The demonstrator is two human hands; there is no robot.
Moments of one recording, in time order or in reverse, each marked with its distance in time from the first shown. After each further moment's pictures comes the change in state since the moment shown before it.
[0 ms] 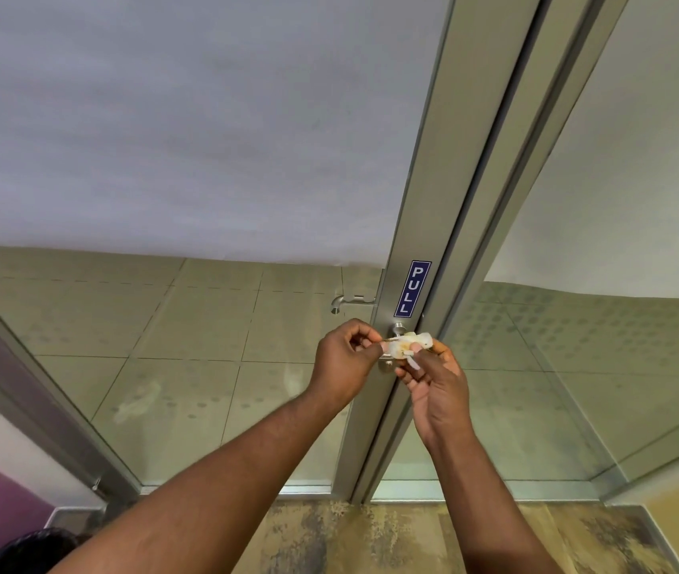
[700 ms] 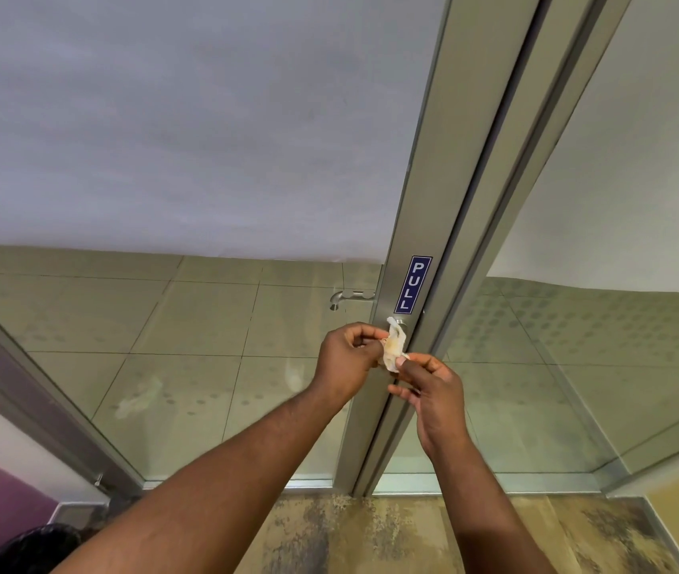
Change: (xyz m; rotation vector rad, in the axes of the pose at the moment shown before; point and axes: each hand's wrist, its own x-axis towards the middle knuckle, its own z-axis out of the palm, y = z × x) left_hand 0.006 -0.004 0.007 -0.125 -0.066 -0.104; right_hand 0.001 0.012 -0.015 -0.295 0.001 0.055
